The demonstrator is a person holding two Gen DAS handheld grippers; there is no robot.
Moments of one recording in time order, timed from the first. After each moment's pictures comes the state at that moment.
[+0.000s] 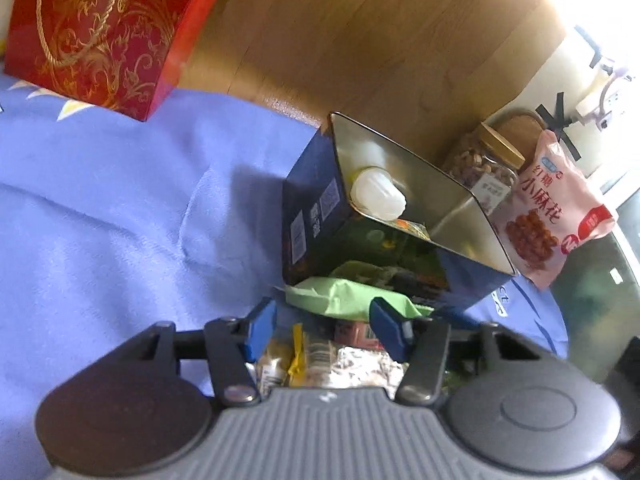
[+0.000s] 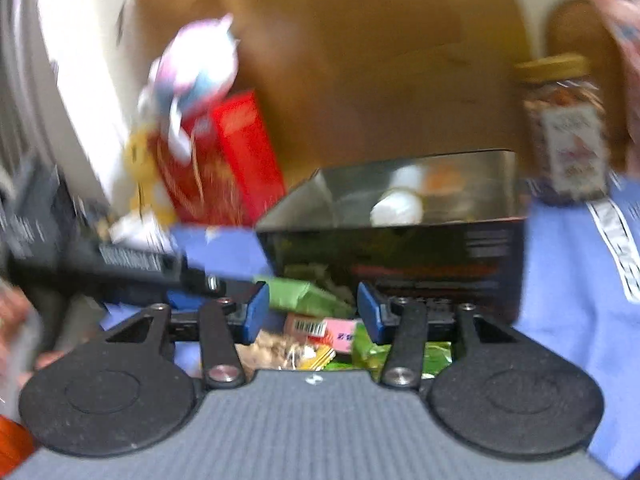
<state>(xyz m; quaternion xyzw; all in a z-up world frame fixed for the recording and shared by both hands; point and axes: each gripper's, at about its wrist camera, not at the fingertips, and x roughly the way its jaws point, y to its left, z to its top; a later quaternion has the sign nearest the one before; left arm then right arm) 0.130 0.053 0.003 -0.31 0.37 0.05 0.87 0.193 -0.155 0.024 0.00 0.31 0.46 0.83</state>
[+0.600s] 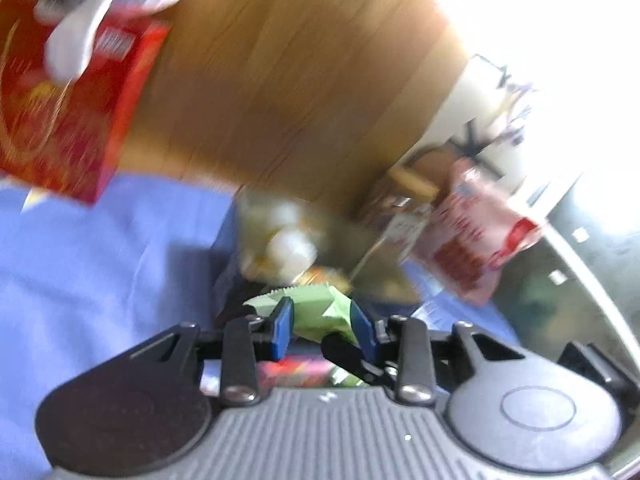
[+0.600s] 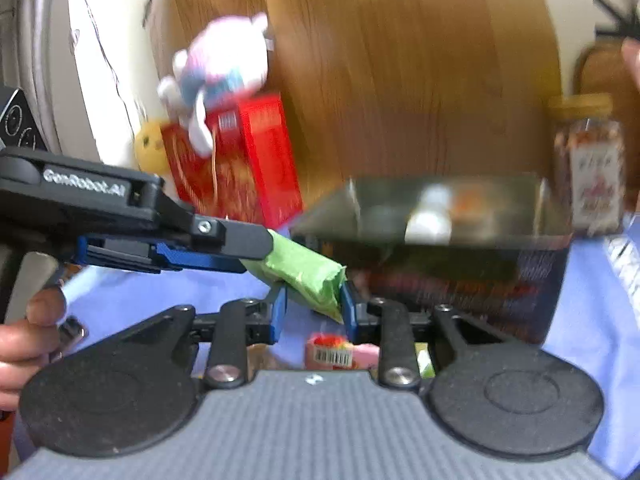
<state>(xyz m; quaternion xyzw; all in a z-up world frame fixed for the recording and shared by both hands) 0.101 0.023 0.069 -0.27 0.26 -0.02 0.93 0.175 -0.150 0.045 0.01 0.23 0.45 0.86</state>
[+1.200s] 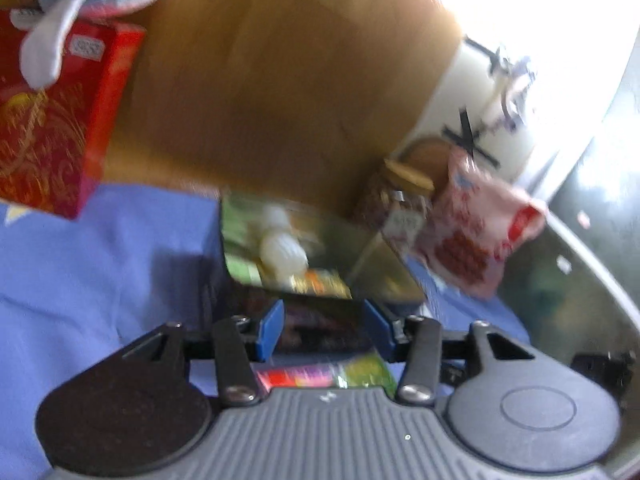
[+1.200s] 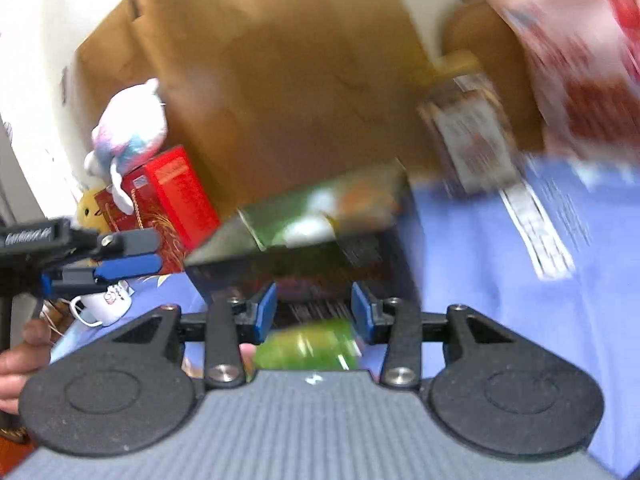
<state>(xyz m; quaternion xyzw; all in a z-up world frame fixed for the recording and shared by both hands) 0.116 0.004 0.046 -0.24 0.28 -0.02 0.93 0.220 -0.250 0.011 0.14 0.32 0.37 0.86</state>
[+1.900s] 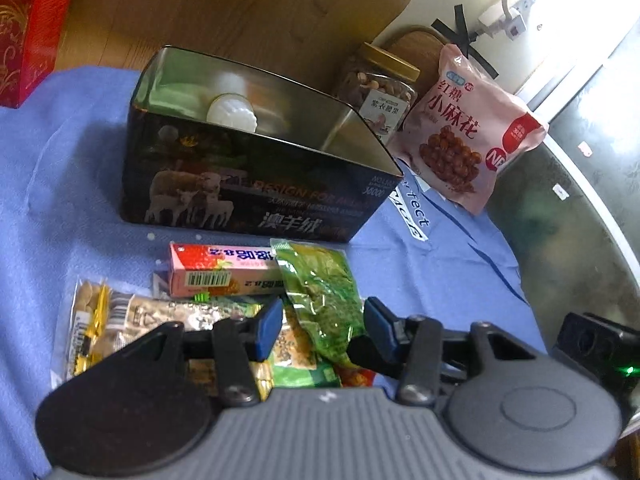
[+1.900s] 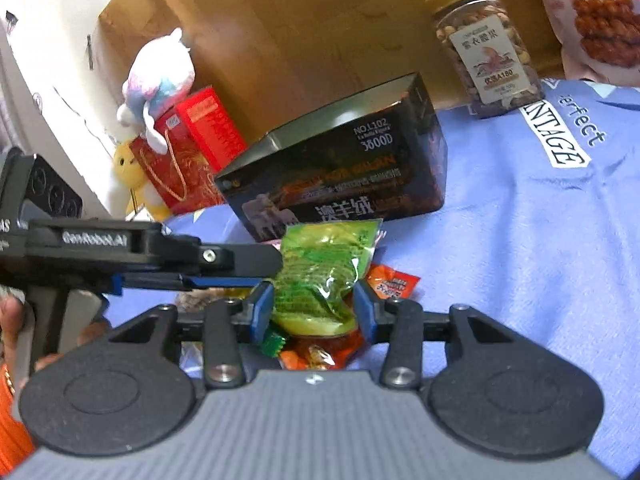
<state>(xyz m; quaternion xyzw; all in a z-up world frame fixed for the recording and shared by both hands) 0.137 -0.045 0.000 -0.27 0.38 -0.07 0.88 0.190 -0.256 -0.006 0.10 0.36 0.43 0.82</state>
